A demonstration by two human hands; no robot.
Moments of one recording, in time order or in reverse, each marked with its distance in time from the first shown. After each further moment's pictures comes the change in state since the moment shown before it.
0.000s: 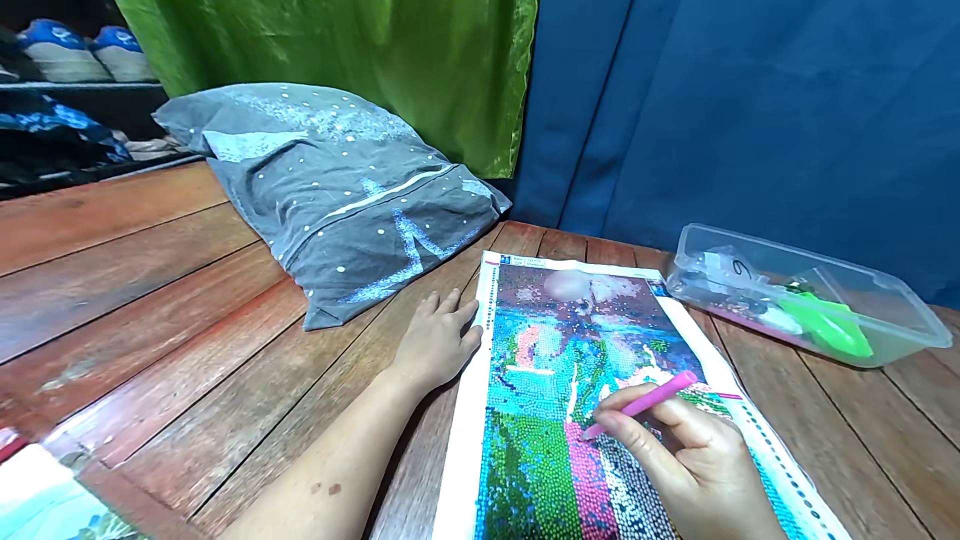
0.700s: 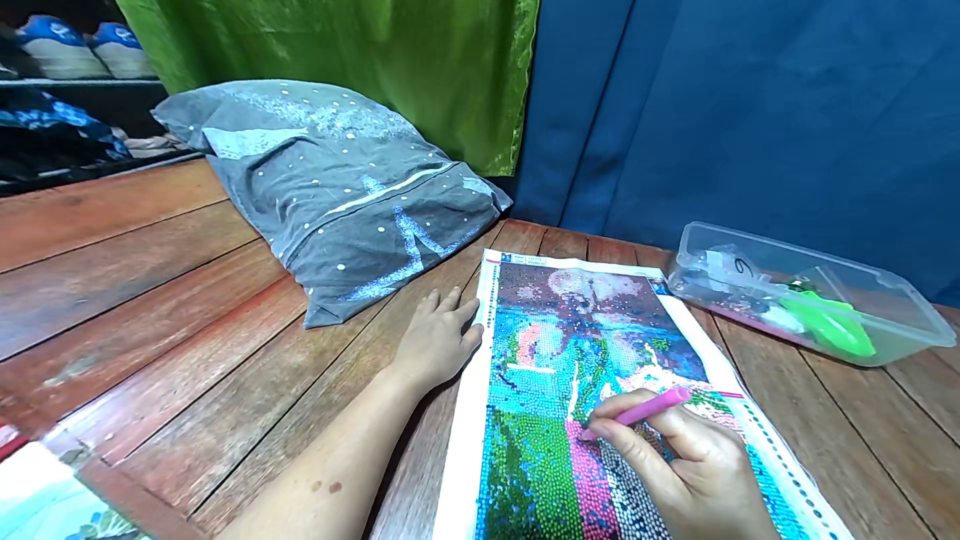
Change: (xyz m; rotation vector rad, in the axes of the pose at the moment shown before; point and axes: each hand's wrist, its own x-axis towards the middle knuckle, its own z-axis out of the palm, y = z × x) left_hand -0.001 0.001 -0.001 -0.002 -0.001 0.000; right_hand -0.002 0.001 0.002 -0.089 -0.019 -0.113
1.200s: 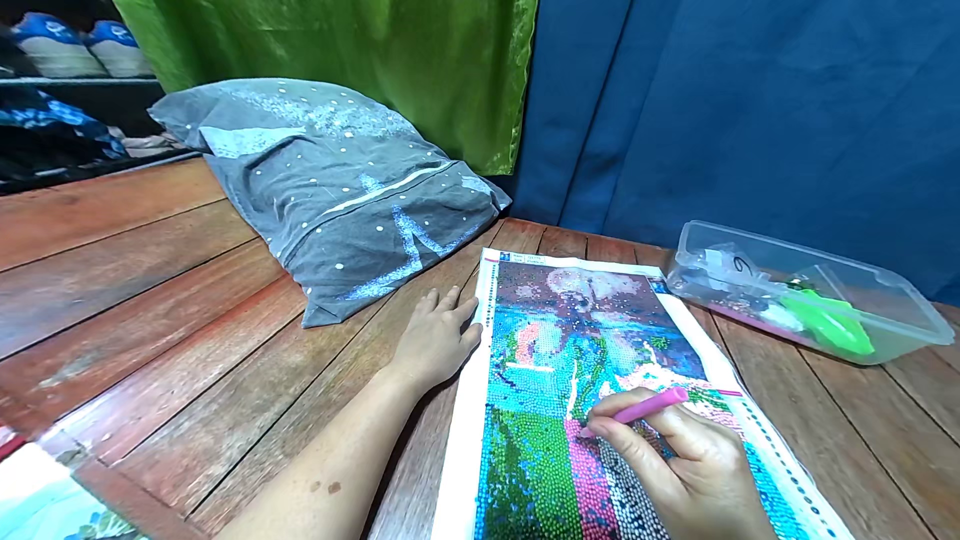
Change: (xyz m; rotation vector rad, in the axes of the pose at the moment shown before) left_hand 0.000 0.001 0.000 0.009 -0.008 -0.012; right_hand 0.000 0.001 0.001 -0.013 0.021 -0.017
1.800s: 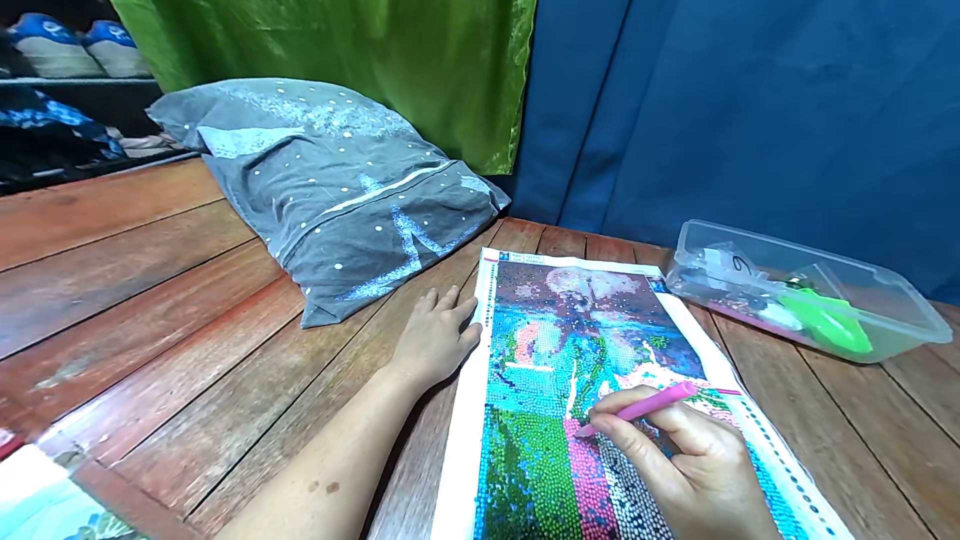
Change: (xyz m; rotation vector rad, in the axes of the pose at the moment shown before) left_hand 0.001 -0.001 0.001 0.004 0.008 0.006; right_hand -0.001 0.000 0.000 0.087 0.015 0.055
